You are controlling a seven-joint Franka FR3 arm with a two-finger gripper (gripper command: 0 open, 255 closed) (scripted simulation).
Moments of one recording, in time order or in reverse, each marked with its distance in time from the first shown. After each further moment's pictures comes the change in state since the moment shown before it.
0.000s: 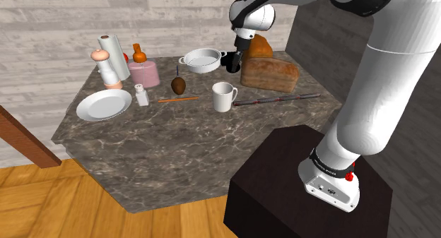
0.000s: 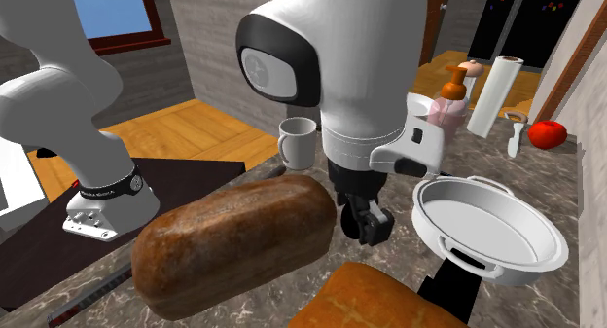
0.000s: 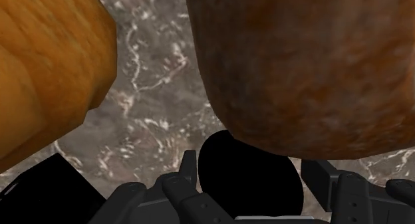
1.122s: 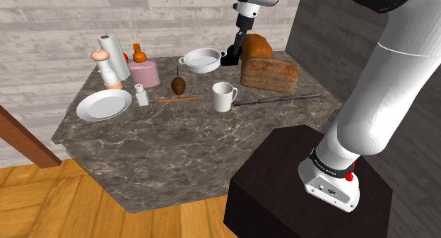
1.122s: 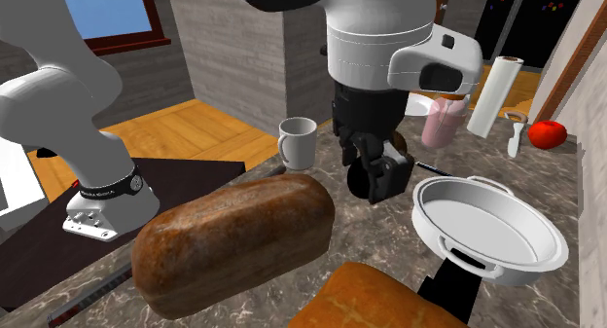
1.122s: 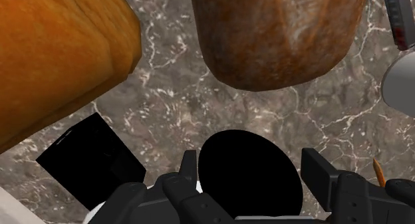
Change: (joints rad) arm 0.007 -0.092 -0.015 0.122 -0.077 -0.196 0.079
